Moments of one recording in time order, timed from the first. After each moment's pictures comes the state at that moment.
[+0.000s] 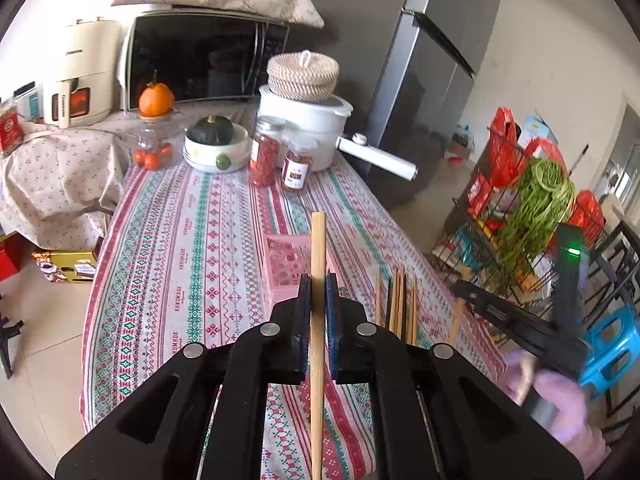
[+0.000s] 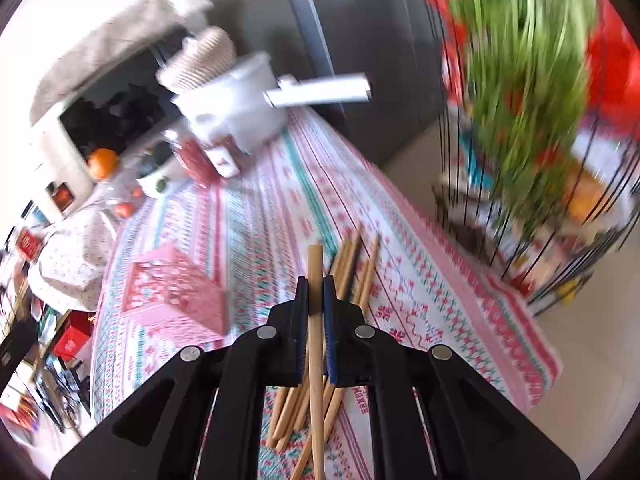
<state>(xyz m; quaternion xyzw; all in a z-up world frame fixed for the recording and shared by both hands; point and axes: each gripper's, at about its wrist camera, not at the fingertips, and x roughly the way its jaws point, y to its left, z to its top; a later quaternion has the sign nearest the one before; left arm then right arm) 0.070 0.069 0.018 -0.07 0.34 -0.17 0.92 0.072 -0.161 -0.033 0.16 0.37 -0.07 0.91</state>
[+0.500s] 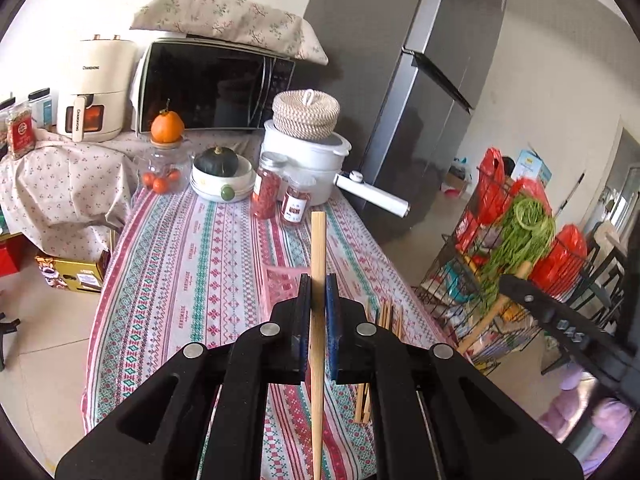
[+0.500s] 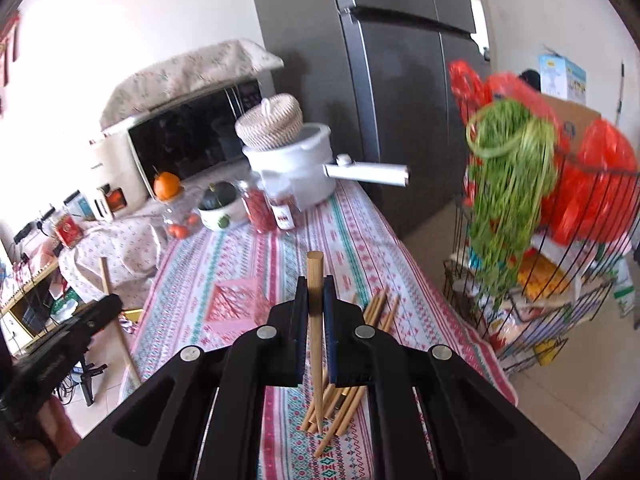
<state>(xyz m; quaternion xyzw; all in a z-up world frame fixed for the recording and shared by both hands) 0.053 0.081 0.052 -0.10 0.29 -0.16 0.94 0.007 -0.125 0.067 0.10 0.28 -0.03 0.95</state>
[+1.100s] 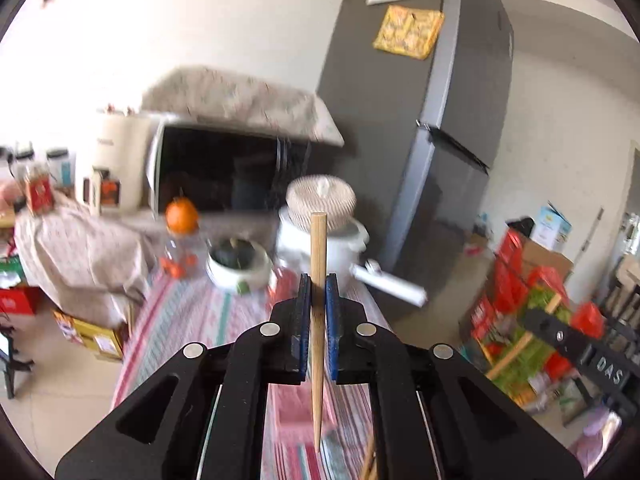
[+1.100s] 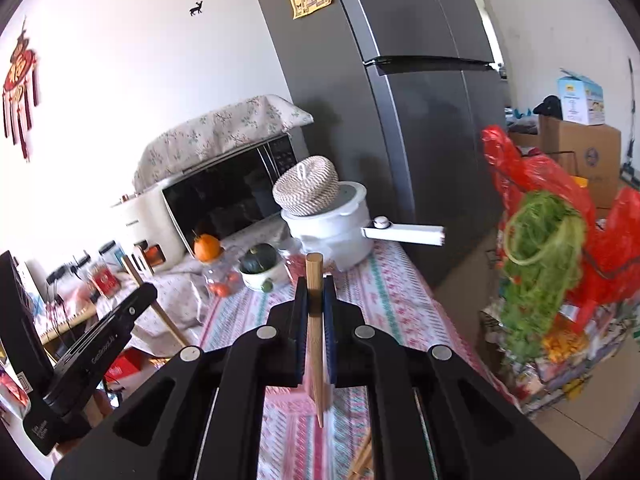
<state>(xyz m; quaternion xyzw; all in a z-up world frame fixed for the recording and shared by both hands) 0.092 0.067 0.122 -0.10 0.17 -0.09 0.98 0.038 -0.122 0.137 0.14 0.22 0.02 0.97</state>
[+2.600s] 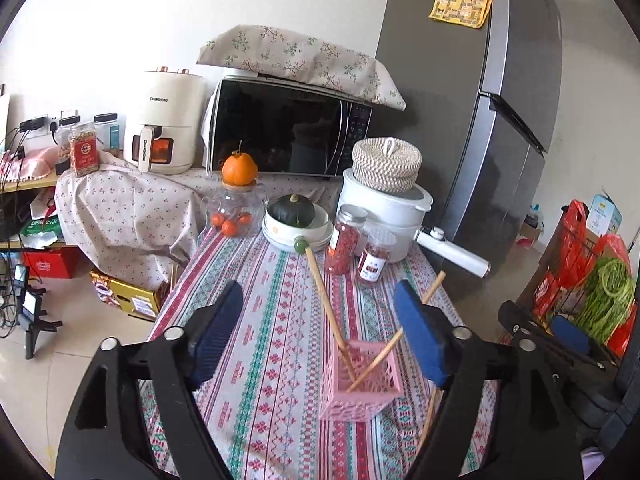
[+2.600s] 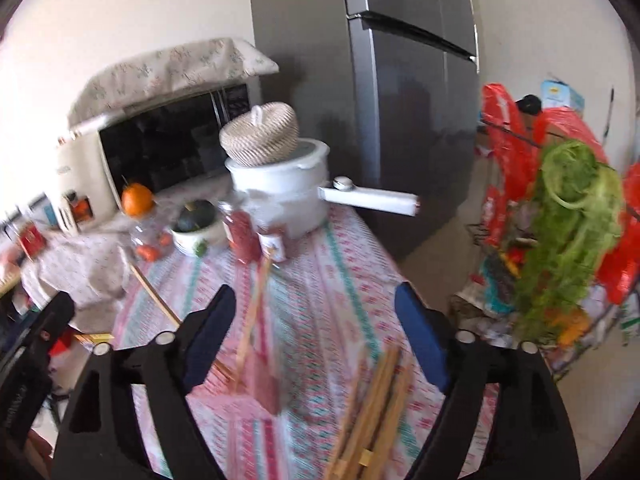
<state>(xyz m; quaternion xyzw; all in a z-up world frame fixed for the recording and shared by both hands) 0.090 0.084 0.049 -0.10 0.23 -0.01 0.97 0.096 -0.089 0.043 0.06 0.27 -0.09 0.96</state>
